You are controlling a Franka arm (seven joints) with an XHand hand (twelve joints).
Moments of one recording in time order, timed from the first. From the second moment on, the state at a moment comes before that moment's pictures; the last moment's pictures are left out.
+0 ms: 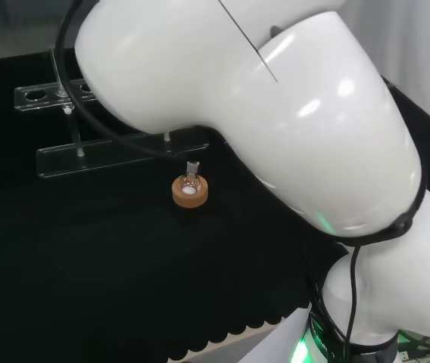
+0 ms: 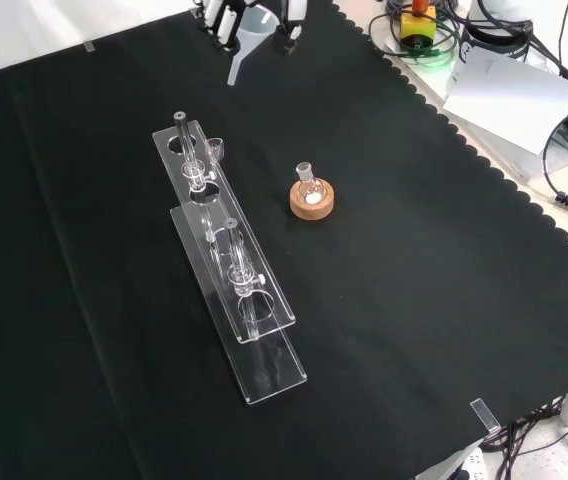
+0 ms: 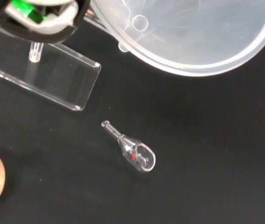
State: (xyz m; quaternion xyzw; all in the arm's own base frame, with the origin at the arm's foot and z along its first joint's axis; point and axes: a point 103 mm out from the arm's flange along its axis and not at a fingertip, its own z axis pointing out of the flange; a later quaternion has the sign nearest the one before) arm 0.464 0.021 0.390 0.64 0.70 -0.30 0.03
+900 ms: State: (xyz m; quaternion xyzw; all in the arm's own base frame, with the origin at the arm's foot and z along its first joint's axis) arm 0.536 0.039 0.372 0.61 0.73 -0.31 0.03
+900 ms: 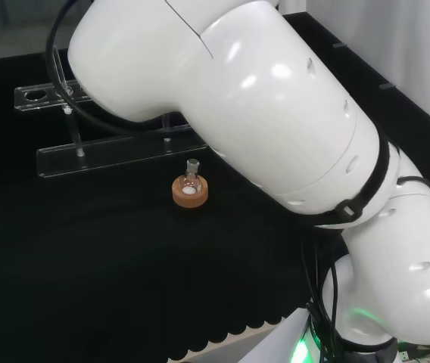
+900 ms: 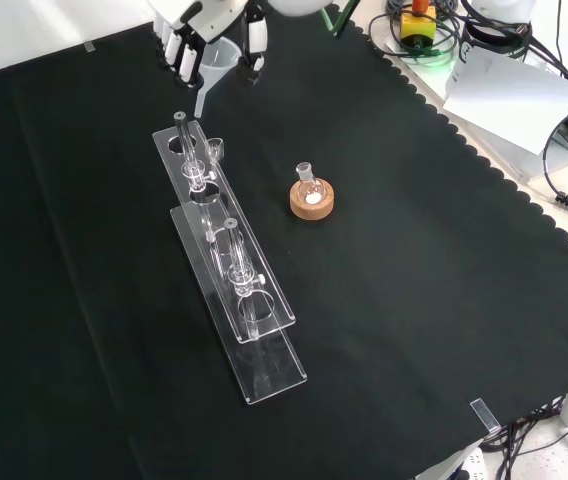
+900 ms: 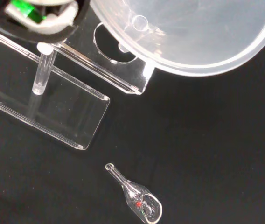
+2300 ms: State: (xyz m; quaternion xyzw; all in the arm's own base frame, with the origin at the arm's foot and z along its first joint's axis) arm 0.571 0.017 0.335 0.62 0.74 -0.28 -0.01
